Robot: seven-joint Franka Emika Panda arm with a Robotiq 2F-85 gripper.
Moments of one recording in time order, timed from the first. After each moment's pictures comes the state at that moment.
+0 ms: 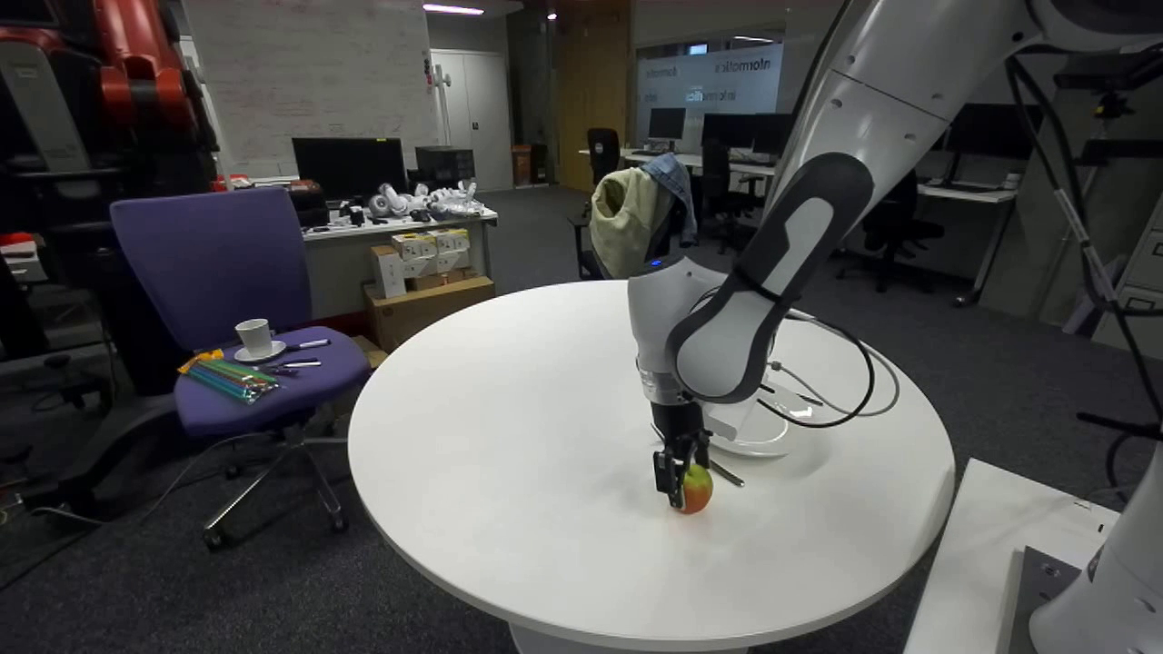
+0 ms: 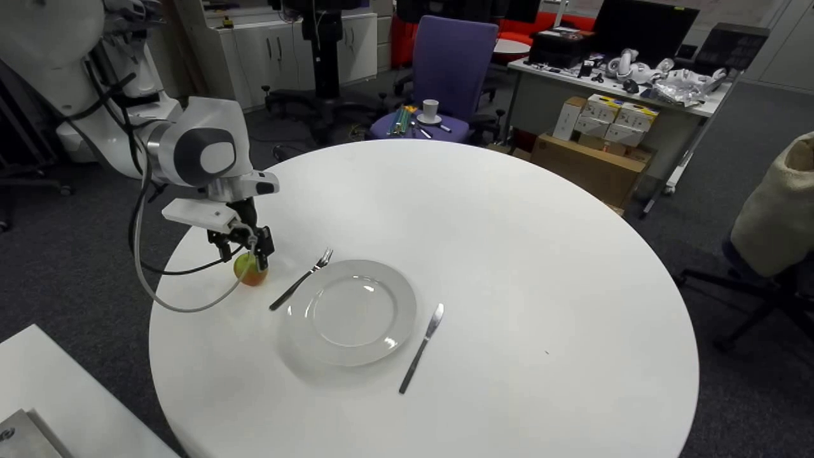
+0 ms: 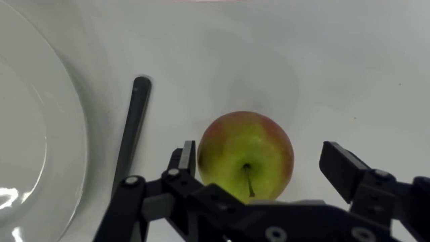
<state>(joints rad) 0.14 0.36 0.05 -2.36 -0.13 2.54 0.10</state>
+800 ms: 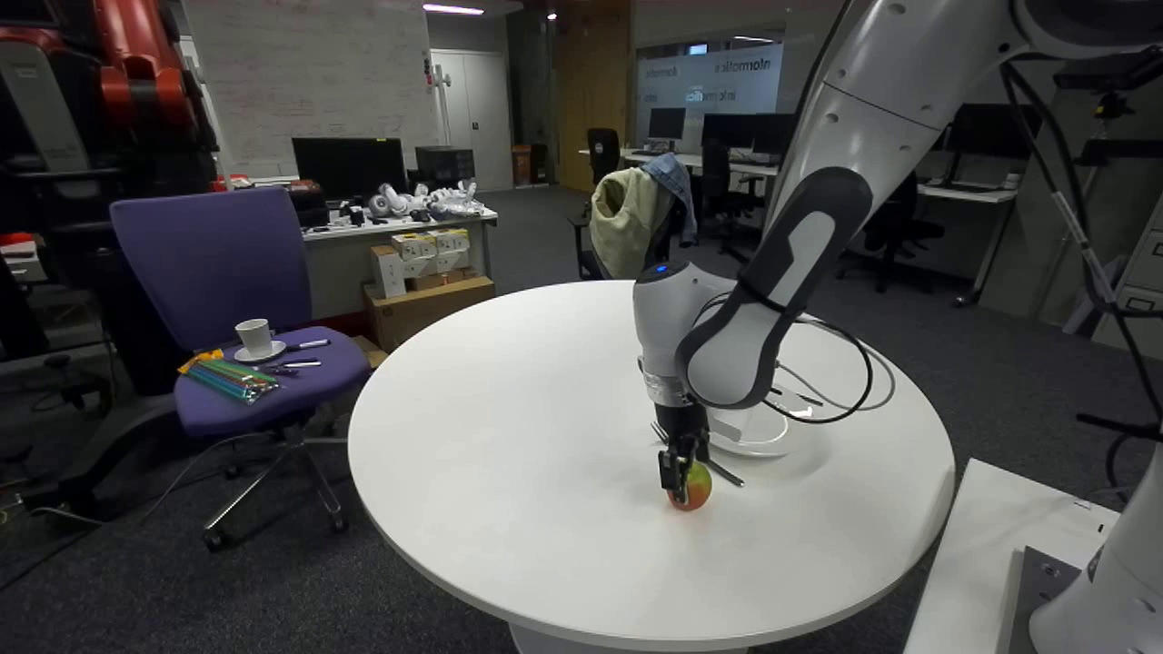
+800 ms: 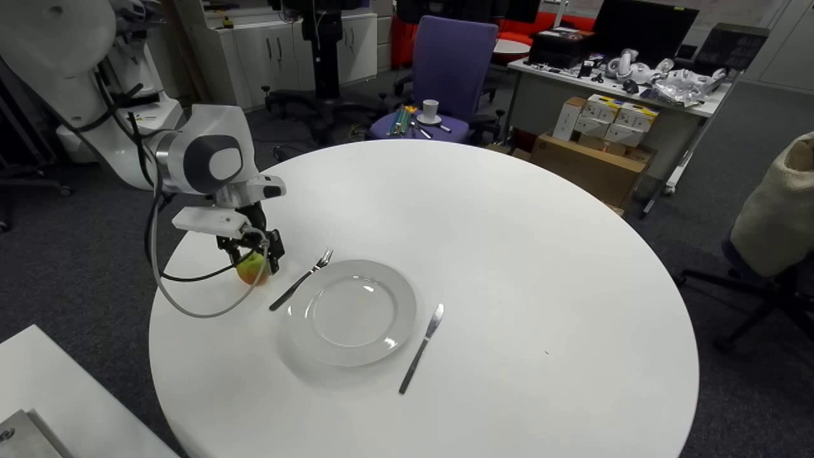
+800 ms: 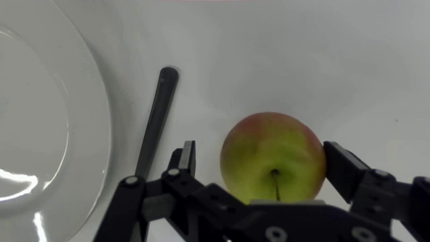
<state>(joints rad) 0.14 0.39 0.00 -2.36 -0.21 2.60 0.10</state>
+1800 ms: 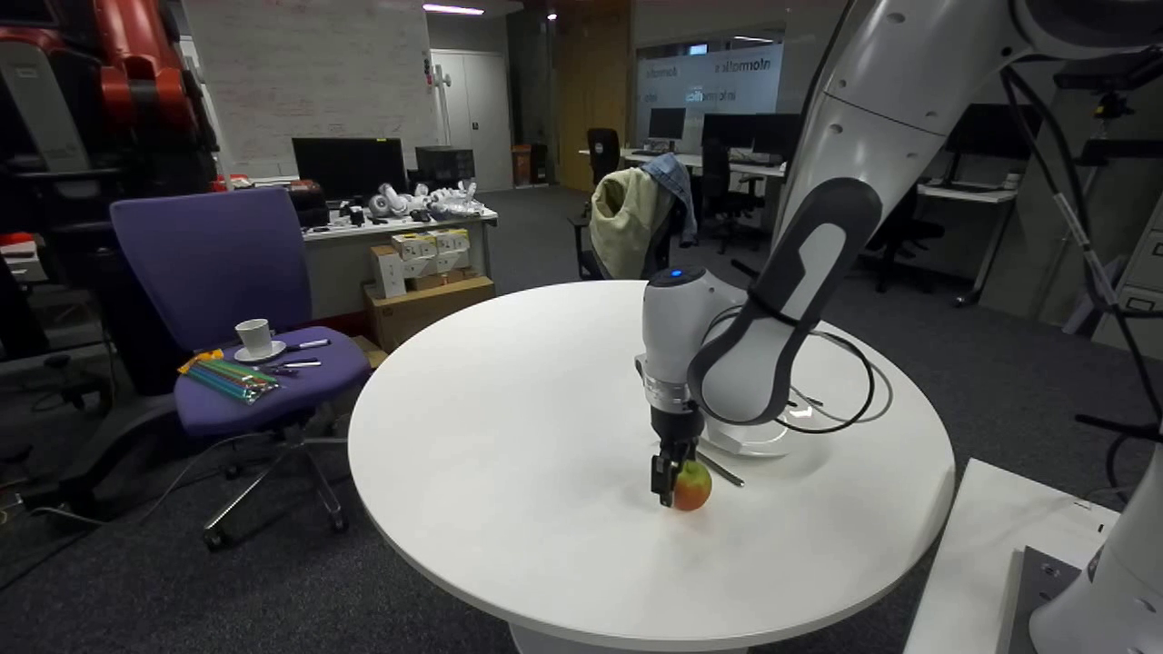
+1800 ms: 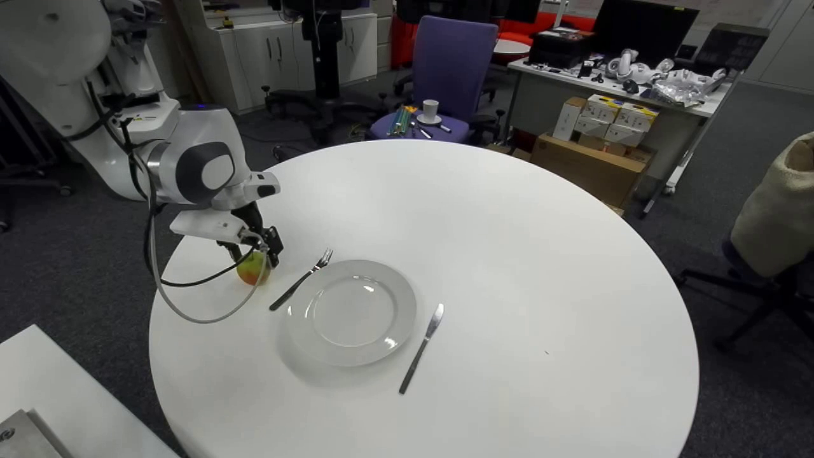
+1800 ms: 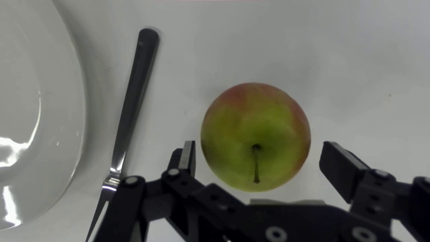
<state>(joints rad) 0.17 0.39 -0.01 -2.41 -0.22 2.76 0.10</state>
